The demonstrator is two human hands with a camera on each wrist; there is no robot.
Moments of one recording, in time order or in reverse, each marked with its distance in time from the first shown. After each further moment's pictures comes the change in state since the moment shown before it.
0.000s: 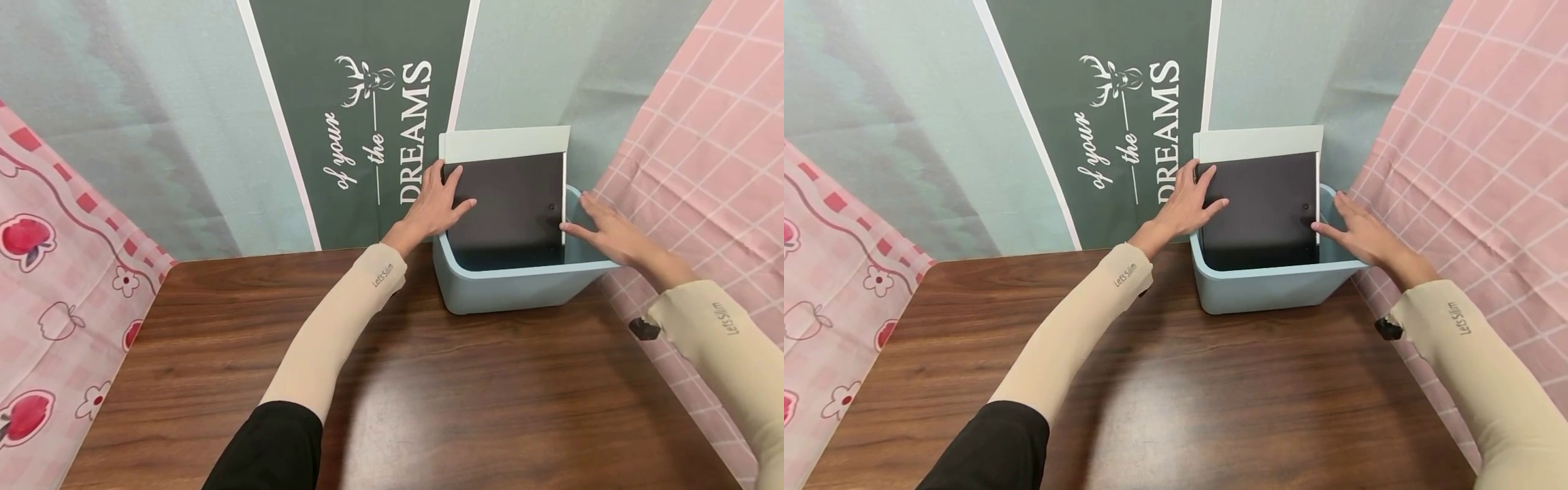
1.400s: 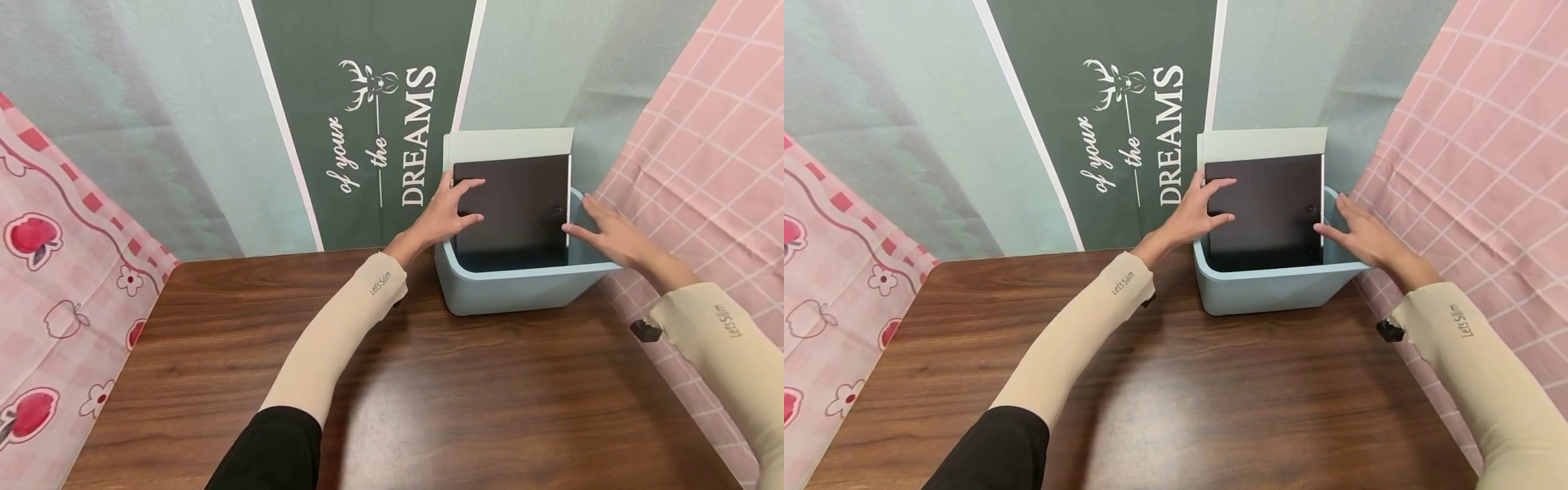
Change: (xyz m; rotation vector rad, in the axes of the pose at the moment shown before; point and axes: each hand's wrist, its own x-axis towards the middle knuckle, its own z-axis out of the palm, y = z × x) left_hand -0.001 0.000 0.009 -0.361 0.082 0.189; right_hand 0.014 0.006 0.002 0.014 0.005 -0.010
